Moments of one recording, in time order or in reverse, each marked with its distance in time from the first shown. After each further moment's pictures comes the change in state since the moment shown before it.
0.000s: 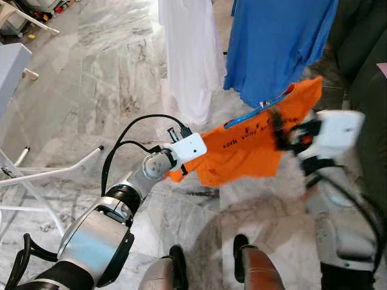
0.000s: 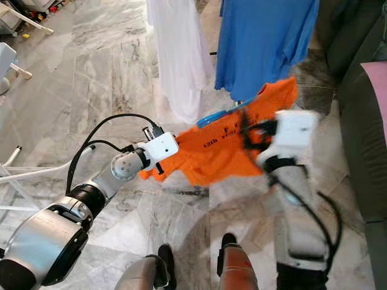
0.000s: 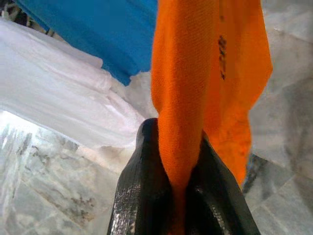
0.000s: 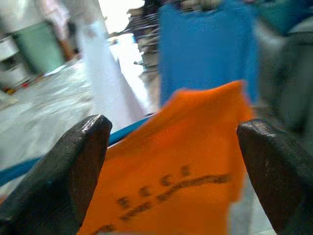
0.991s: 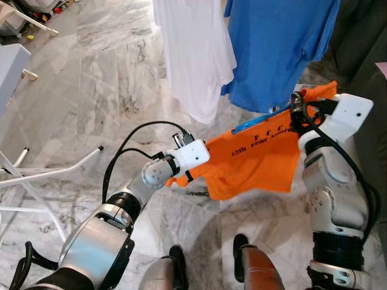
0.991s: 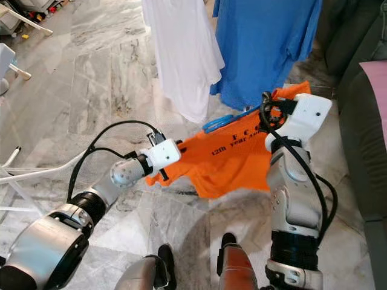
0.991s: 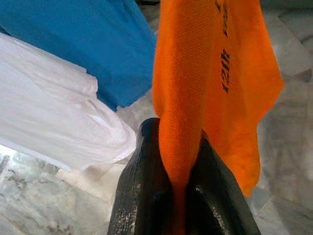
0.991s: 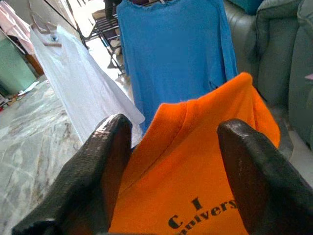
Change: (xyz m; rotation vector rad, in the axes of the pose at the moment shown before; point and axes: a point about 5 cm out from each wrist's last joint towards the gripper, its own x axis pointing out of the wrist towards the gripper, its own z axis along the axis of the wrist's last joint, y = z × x) left arm -0.003 -0.018 0.003 -0.044 -0.105 -0.055; right arm 0.036 -0.005 -0.010 0.126 0.030 -0.124
